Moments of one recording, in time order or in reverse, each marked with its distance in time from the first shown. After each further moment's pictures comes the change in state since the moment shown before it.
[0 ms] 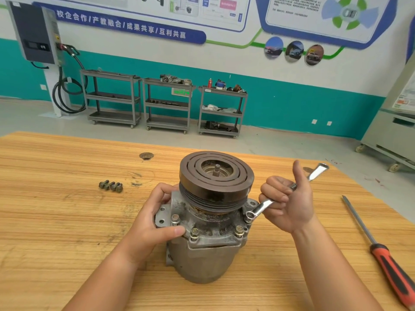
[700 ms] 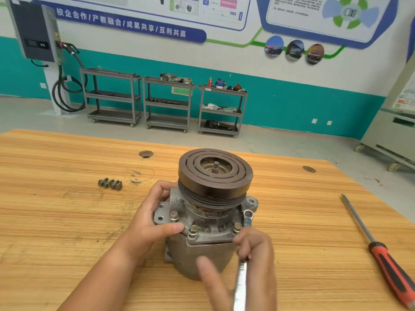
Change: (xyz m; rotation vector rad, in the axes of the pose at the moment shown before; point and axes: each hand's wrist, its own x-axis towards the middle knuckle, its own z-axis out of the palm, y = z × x) left_hand 0.001 -0.001 0.000 0.028 0.005 0.025; right_hand -0.083 0.116 0.081 -1.037 0.554 -0.692
